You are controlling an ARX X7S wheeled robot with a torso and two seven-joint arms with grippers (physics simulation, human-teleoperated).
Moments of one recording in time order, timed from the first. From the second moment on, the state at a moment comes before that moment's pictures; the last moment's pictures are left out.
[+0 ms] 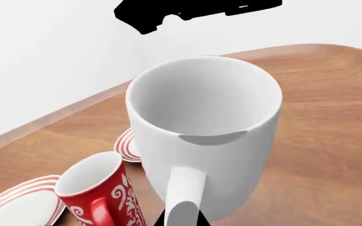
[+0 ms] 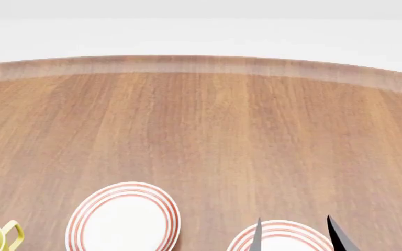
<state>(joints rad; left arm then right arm) 0.43 -0.51 0.38 -0.16 0.00 0.84 0.35 -0.06 0.35 -0.12 -0.53 0.29 0.31 0.22</state>
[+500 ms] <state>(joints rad) 0.56 -0.57 0.28 -0.01 -0.05 0.93 0.26 -0.07 0.35 -0.13 -0.52 0.29 0.30 0.23</state>
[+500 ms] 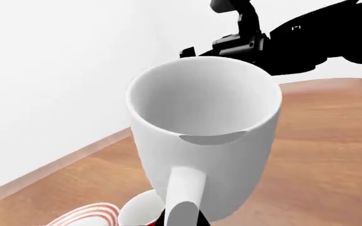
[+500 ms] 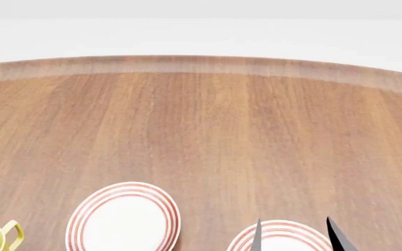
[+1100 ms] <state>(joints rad) 0.46 -0.57 0.20 0.09 -0.32 0.76 0.07 -0.07 0.35 -0.13 -0.51 0.30 0.29 0.23</state>
